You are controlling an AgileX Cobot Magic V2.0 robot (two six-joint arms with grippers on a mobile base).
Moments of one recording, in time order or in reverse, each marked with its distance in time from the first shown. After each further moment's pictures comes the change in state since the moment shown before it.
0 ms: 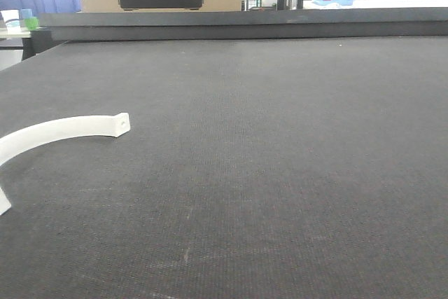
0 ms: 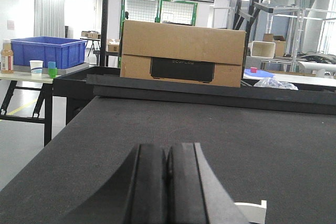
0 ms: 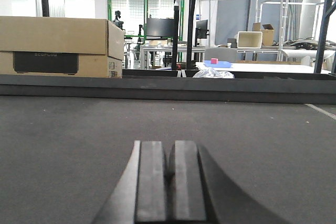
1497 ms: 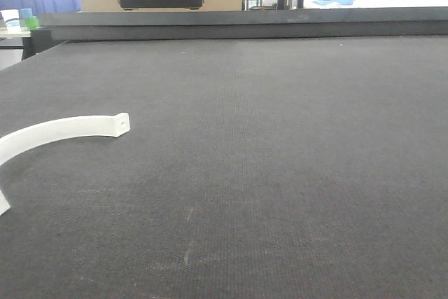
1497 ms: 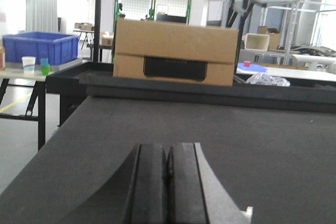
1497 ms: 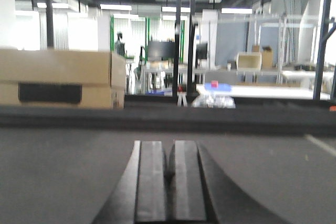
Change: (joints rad) left arm 0.000 -0.002 -0.198 0.000 0.217 0.000; right arm 0.000 -0.003 -0.195 0.000 0.103 0.000
